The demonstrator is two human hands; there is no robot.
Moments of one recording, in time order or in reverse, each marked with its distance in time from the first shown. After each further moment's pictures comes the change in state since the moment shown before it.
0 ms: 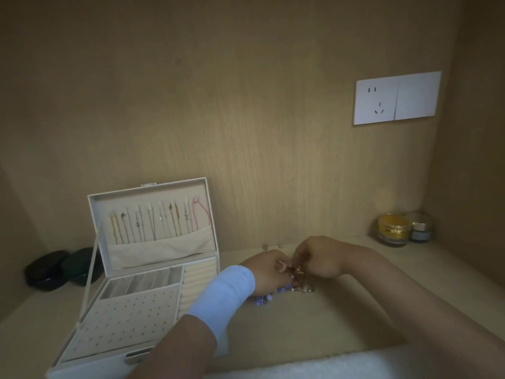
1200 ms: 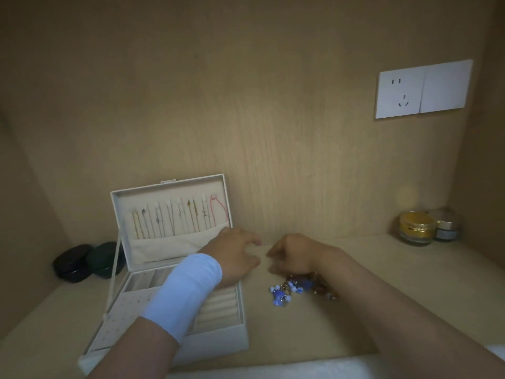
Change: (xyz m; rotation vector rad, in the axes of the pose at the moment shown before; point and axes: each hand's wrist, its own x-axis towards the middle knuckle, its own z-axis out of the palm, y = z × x) left_hand -0.044 -0.047 -0.065 0.335 0.293 0.048; right_hand 0.057 -0.051 0.033 -0.043 0.031 -0.094
